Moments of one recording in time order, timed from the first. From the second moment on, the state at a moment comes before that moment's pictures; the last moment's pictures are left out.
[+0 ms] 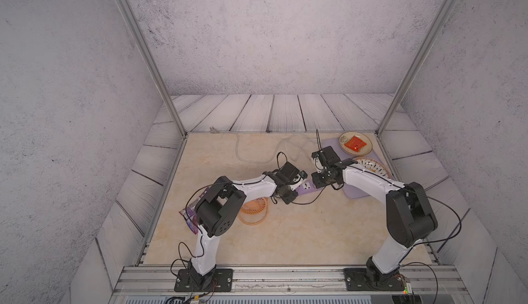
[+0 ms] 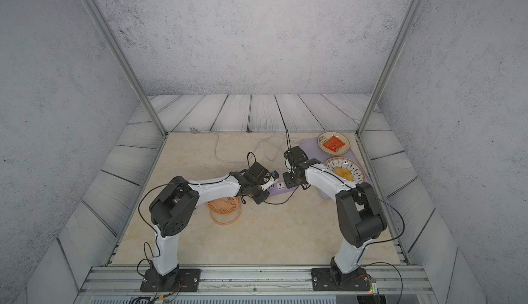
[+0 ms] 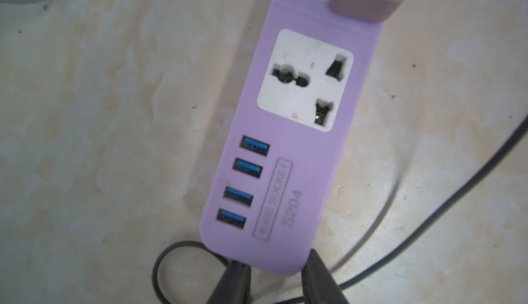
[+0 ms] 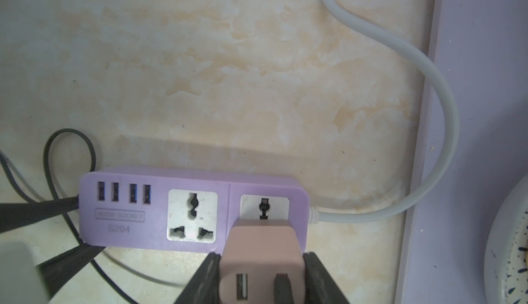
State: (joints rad) left arm -0.81 2.00 1.32 -0.37 0.06 0.20; right arm 0.44 1.71 1.19 -0.60 0.03 0.05
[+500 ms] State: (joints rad) left arm -0.79 2.00 1.34 -0.36 0.05 0.21; right arm 0.45 1.71 1.19 -0.60 0.02 0.05
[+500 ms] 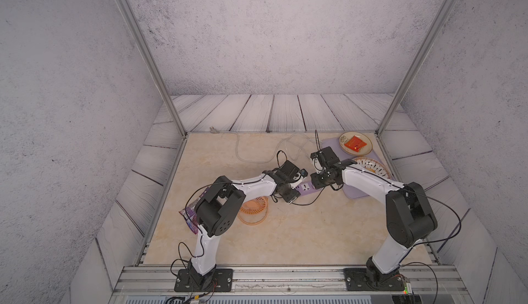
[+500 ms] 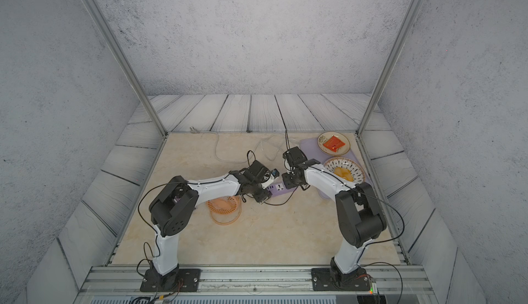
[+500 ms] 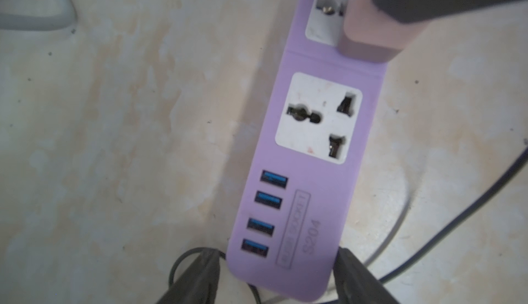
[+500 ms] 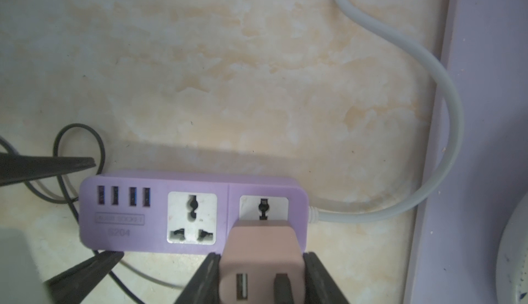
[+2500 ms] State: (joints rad) left arm -0.78 2.07 1.38 -0.37 0.13 0.27; right arm 0.46 1.70 1.15 -0.55 0.06 0.07
